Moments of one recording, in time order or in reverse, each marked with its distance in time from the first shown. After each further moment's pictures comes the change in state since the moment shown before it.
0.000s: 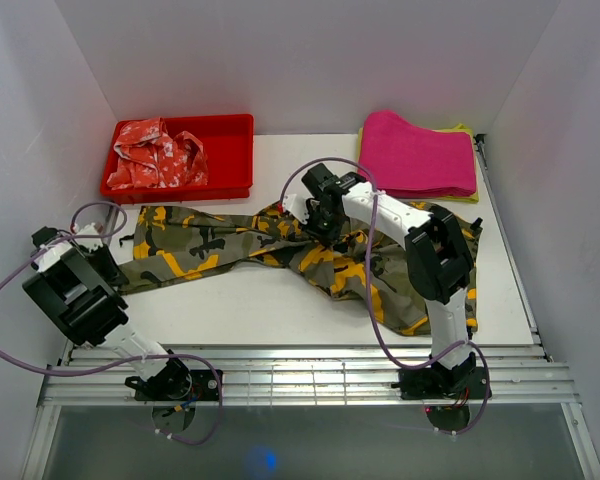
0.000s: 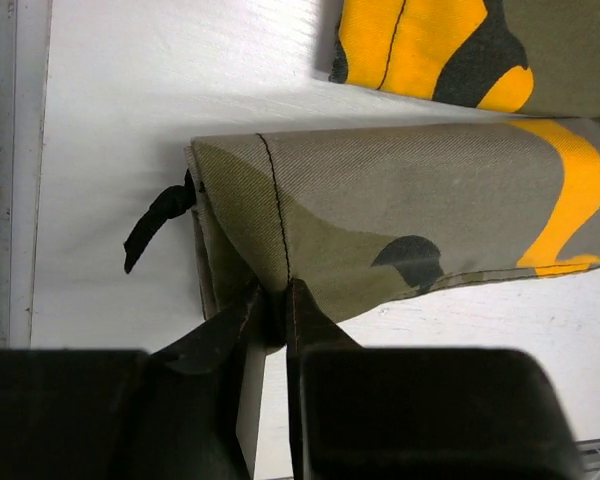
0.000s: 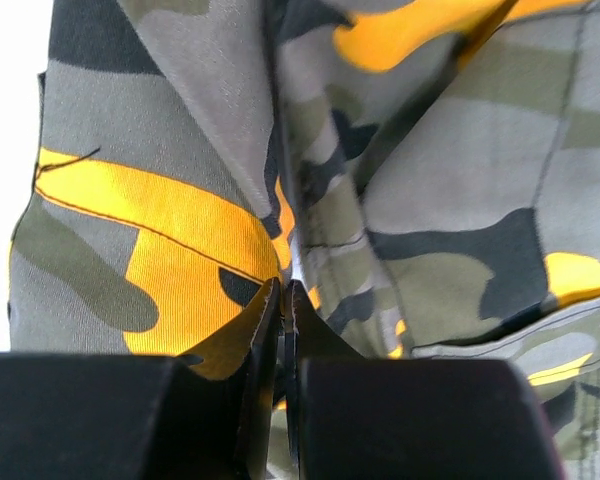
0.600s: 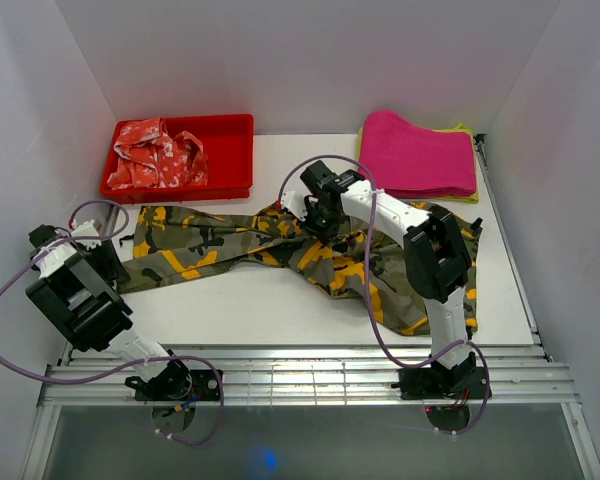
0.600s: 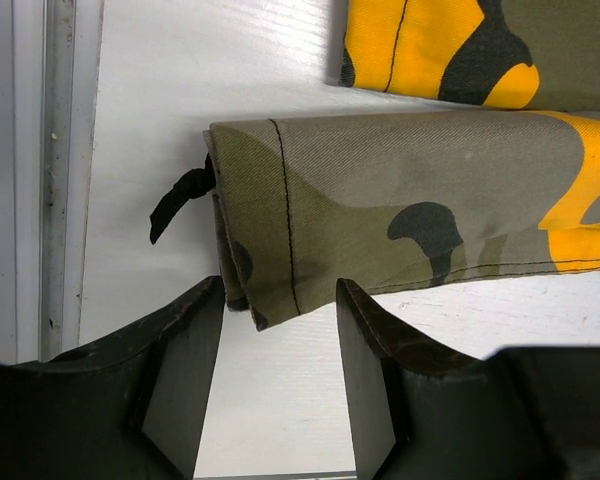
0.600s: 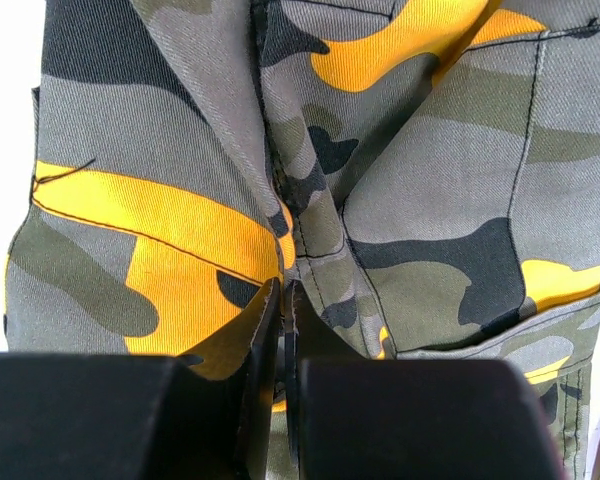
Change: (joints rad) left arm 0.000 -0.058 -0.011 0.018 -0.032 0.059; right arm 0.000 0.010 0.024 0.001 0.002 0.000
